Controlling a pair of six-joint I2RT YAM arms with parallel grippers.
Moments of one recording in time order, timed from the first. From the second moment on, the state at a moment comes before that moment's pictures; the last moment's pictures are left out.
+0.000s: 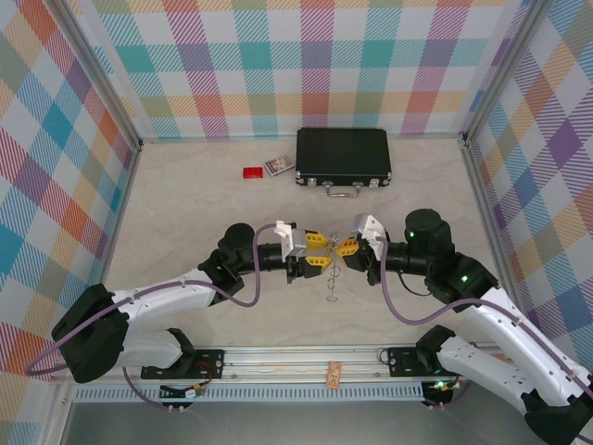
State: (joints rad) left arm -0.84 1.25 0.63 0.65 0.63 0.04; right arm 0.66 0.78 0.88 -0.52 -0.53 -0.23
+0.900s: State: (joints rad) left arm -0.87 1.19 0.64 0.59 0.49 0.11; right arm 0.65 0.77 0.88 -0.51 -0.53 -0.21
